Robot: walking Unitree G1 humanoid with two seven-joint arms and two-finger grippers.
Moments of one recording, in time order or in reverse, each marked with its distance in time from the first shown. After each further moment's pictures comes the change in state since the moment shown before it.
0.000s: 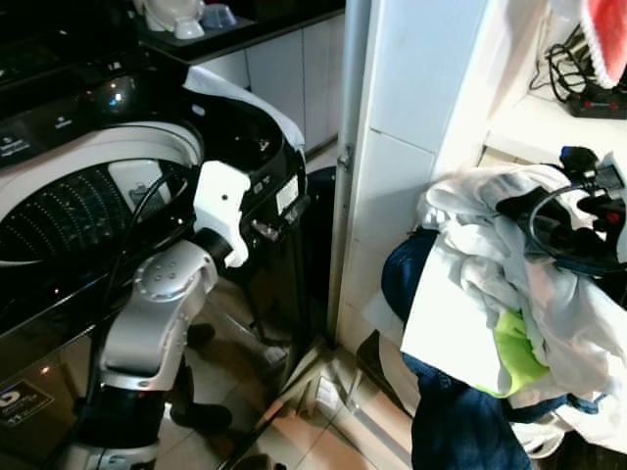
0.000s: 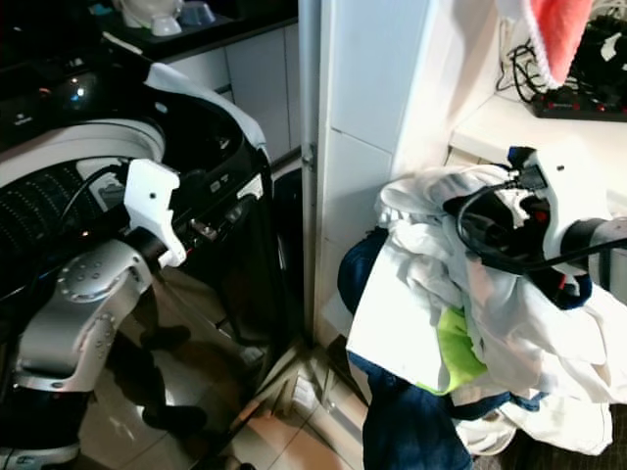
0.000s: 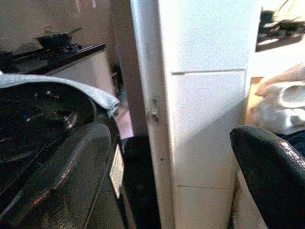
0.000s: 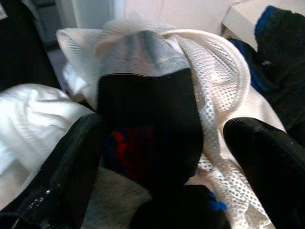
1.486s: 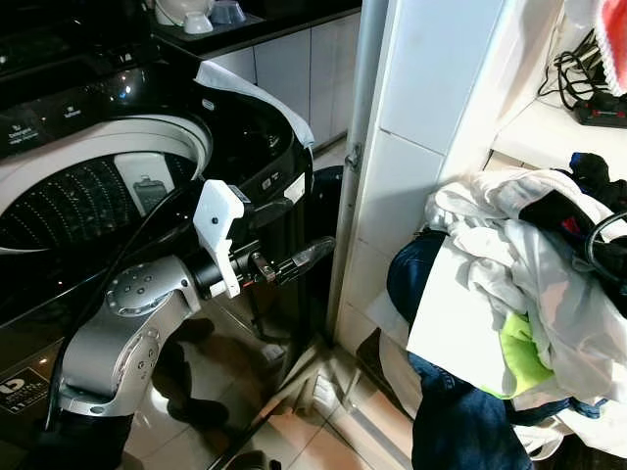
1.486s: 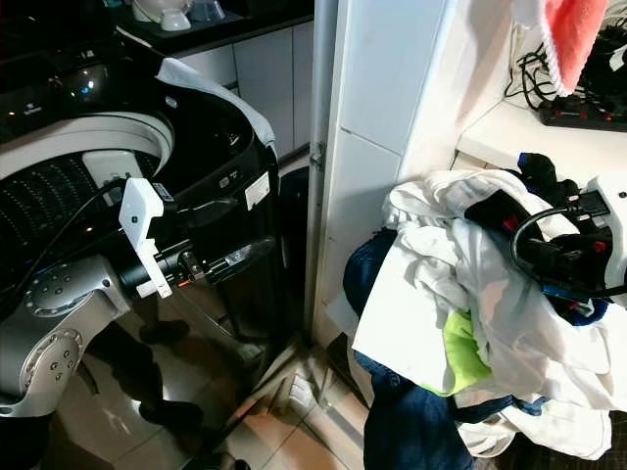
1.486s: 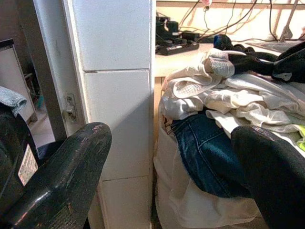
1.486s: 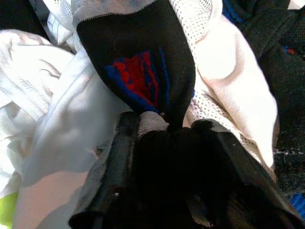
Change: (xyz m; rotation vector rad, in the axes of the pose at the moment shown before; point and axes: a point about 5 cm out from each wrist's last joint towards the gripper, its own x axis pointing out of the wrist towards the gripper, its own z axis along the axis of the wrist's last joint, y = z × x) left arm -0.025 -0.019 0.006 -0.090 0.003 -0.359; right arm -0.031 -0.026 -0.026 0.090 0.122 0.007
